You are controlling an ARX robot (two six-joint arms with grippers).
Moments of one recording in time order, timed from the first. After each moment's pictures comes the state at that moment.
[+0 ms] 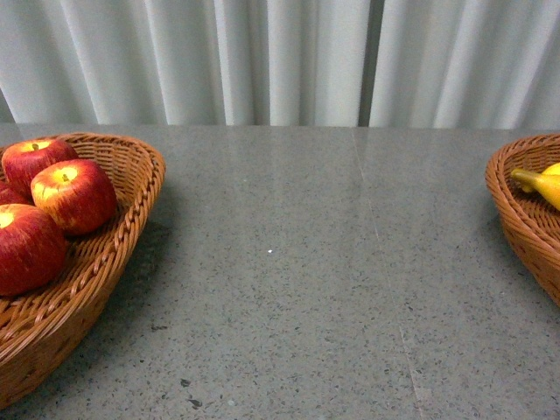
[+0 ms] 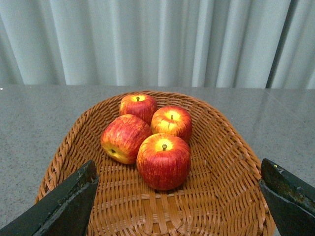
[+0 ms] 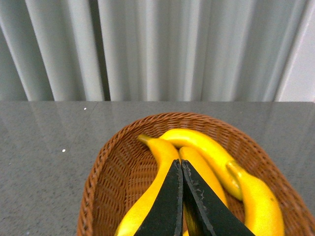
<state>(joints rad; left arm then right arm) 0.00 0.01 0.02 0.00 0.00 0.00 -0.05 0.54 0.17 0.37 -0.04 -0.01</state>
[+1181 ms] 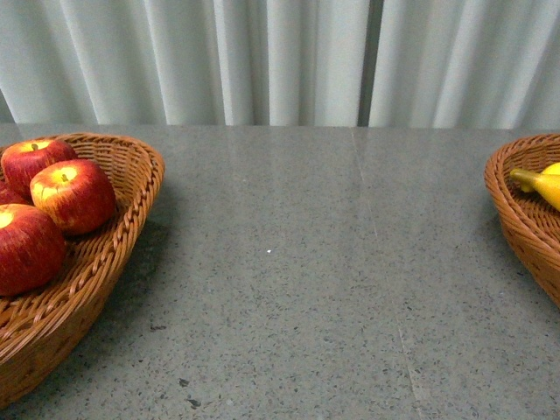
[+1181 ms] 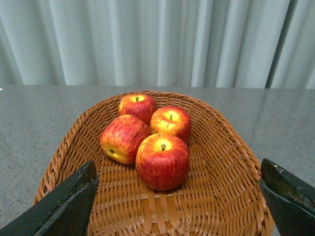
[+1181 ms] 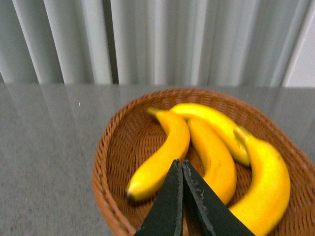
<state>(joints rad) 0.00 0.01 0.02 0.00 0.00 0.00 0.00 0.16 0.01 0.16 0.00 -0.01</state>
